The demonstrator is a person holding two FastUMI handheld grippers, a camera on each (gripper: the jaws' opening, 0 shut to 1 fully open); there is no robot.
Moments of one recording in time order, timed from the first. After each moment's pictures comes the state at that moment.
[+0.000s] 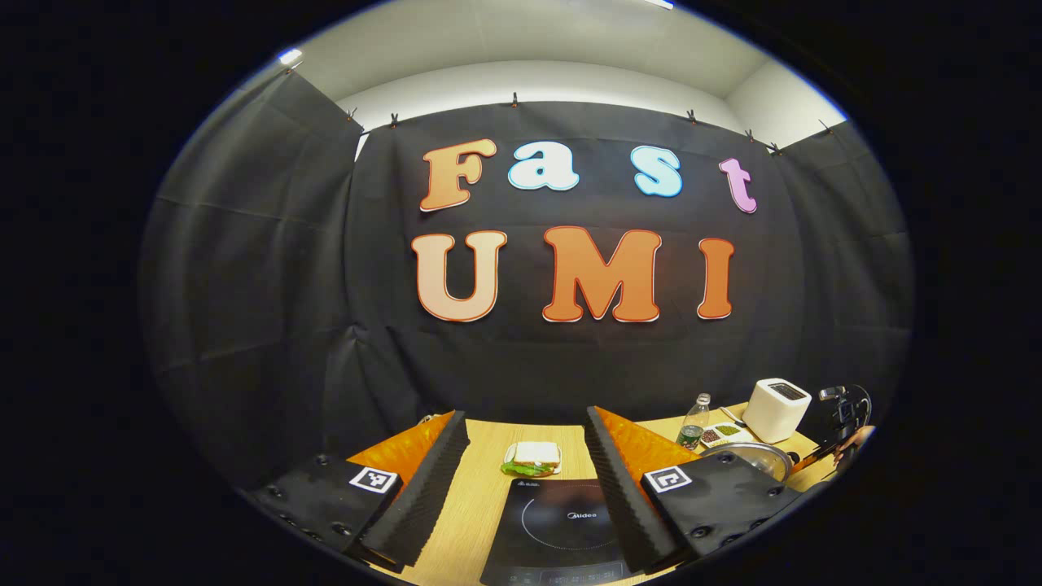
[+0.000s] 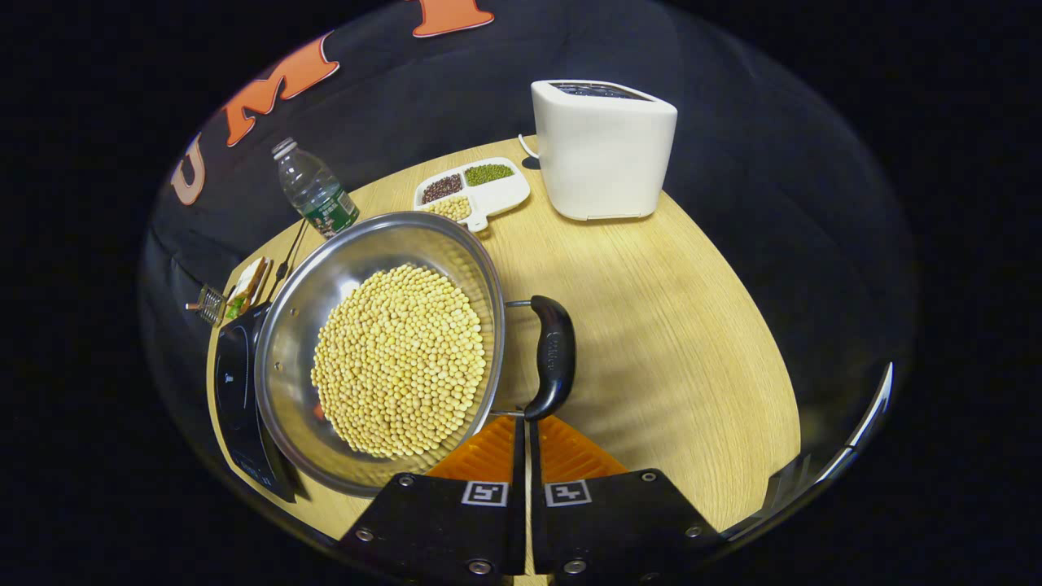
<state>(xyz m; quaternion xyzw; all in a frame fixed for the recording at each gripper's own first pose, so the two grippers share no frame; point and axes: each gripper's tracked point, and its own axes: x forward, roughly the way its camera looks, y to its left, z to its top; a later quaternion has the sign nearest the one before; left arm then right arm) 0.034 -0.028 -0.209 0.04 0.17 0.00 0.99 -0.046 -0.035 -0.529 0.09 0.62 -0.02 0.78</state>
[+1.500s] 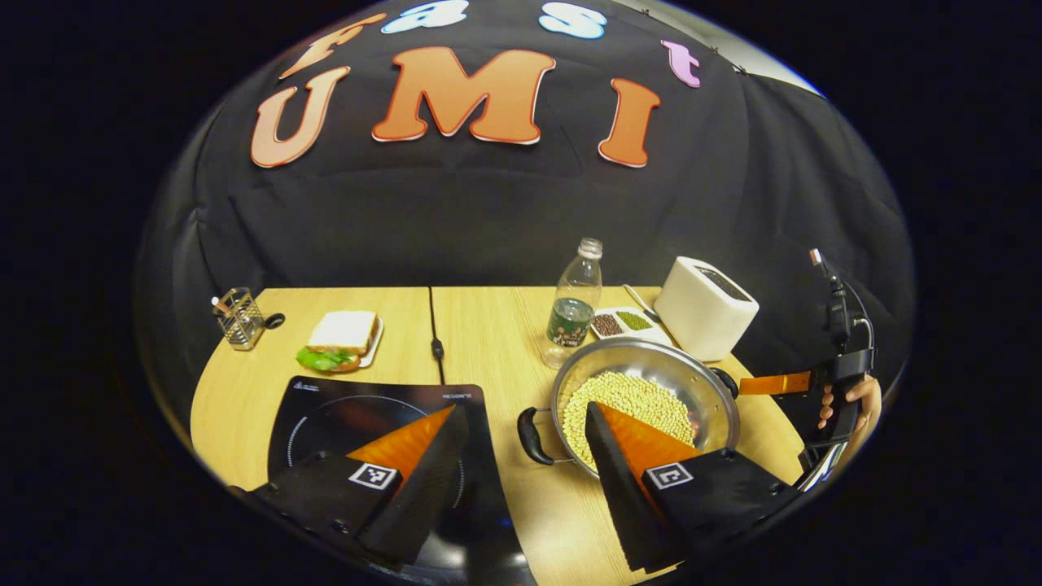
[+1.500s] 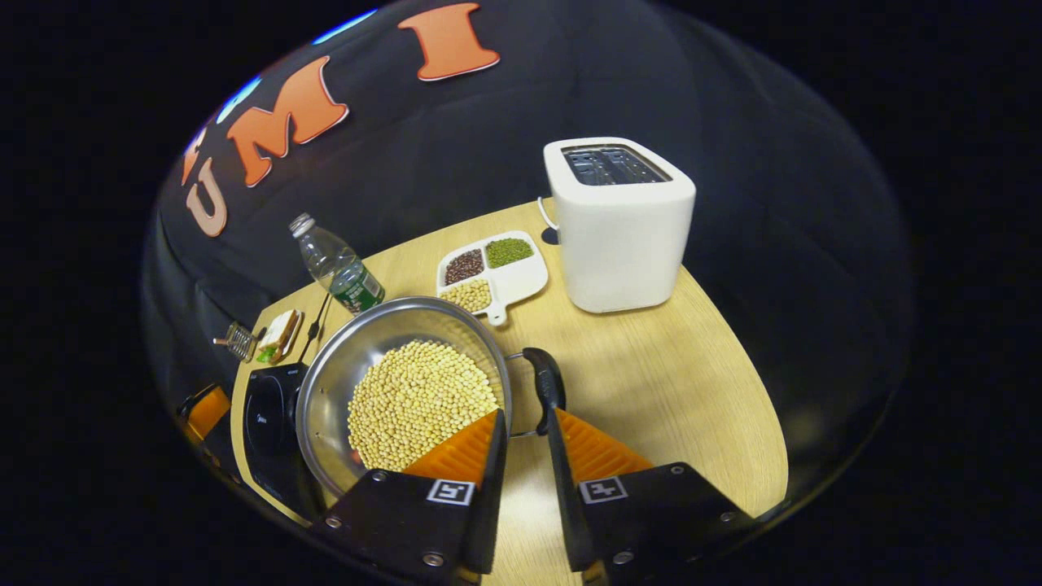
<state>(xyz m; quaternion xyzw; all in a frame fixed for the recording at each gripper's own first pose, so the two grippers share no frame) 0.055 -0.267 -0.483 0.00 0.44 -0.16 0.89 0.027 -0.036 -0.503 0.11 0.55 0.03 0.83</state>
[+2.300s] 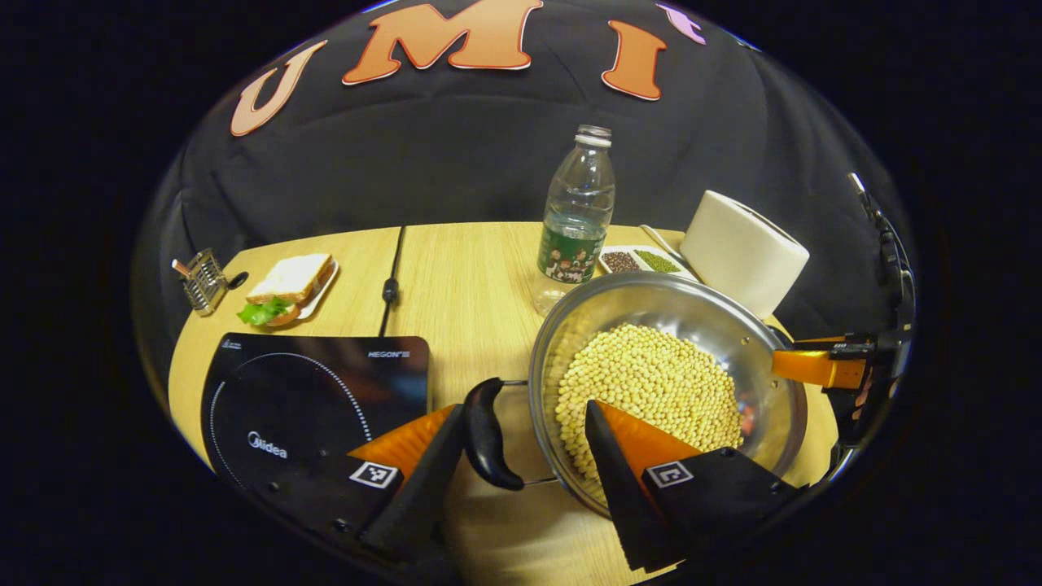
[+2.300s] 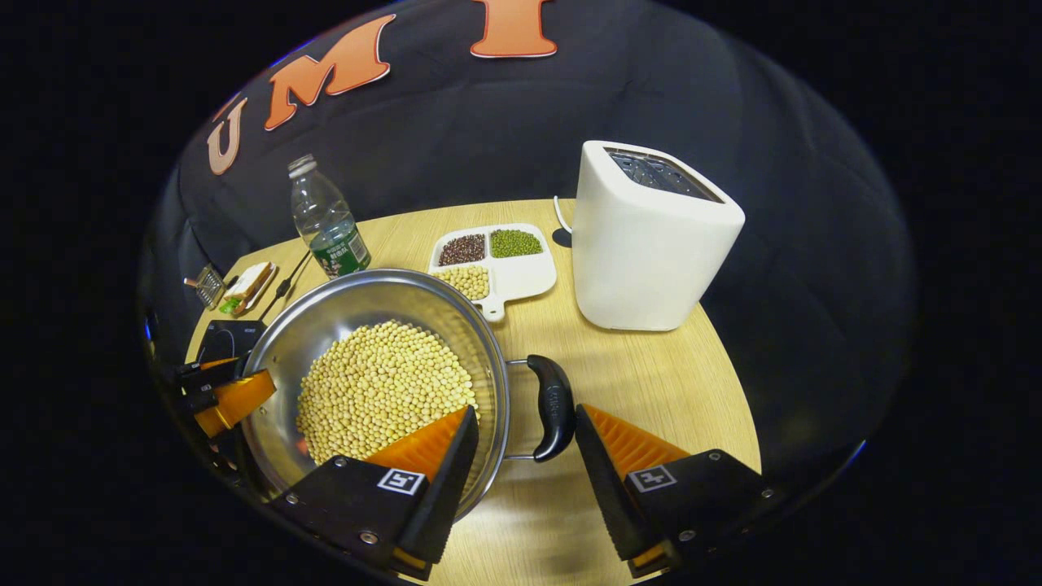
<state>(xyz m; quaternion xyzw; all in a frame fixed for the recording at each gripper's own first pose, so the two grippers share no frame) 0.053 -0.301 -0.600 0.02 0.49 -0.13 0.86 0.041 -0.038 -0.542 0.01 0.54 0.03 0.84</state>
